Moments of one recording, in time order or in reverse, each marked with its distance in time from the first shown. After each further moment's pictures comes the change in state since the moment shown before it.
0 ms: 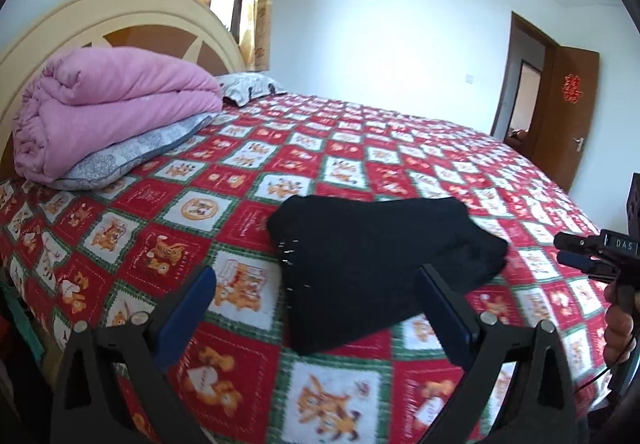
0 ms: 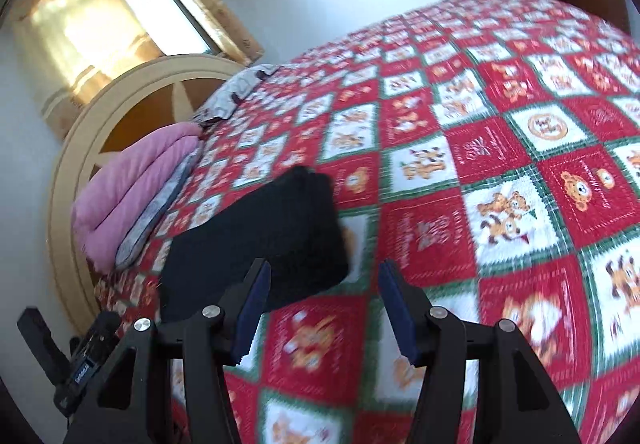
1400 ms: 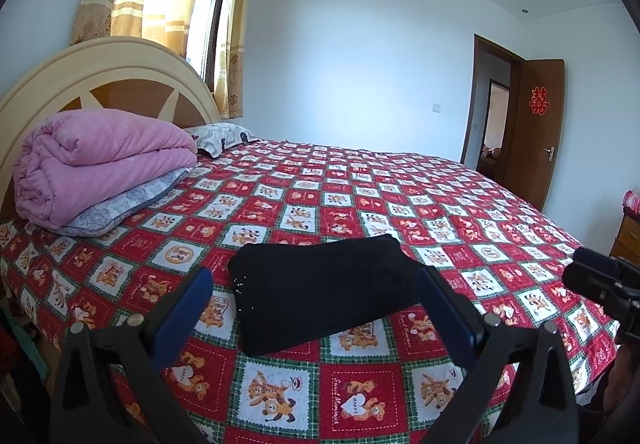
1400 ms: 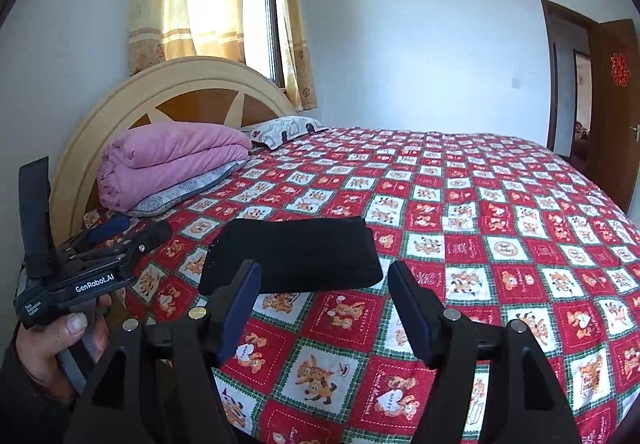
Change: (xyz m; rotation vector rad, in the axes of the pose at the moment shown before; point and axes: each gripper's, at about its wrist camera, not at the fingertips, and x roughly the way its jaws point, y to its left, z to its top) left arm -0.076 -0.050 0.010 0.060 -0.153 -0.056; right arm -0.141 0.112 -0.078 -0.435 -0.269 -0.107
